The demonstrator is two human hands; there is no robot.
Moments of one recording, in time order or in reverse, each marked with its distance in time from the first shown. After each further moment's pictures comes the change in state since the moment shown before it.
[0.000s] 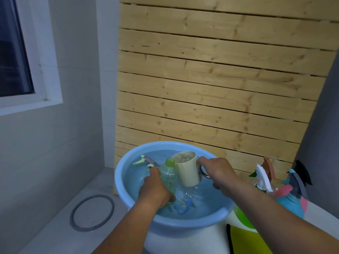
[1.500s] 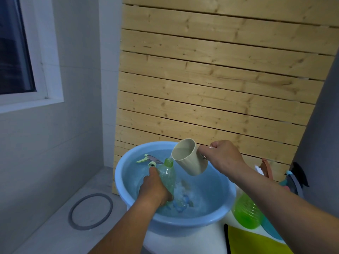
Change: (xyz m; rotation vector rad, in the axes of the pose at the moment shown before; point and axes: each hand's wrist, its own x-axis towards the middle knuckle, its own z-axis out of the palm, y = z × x) left_hand 0.000 0.000 0.000 0.037 0.011 -0.003; right_hand -0.017 -0.038 -0.027 -0.258 0.172 -0.332
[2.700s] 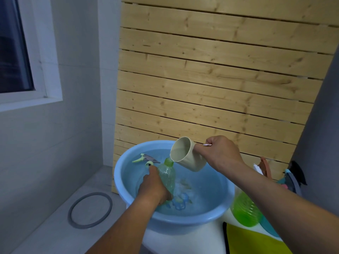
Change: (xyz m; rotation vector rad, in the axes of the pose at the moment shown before) left_hand -0.002 0.001 -0.001 0.030 -0.016 0.010; right_hand 0.001 -0.005 0.003 -0.140 0.080 -0.126
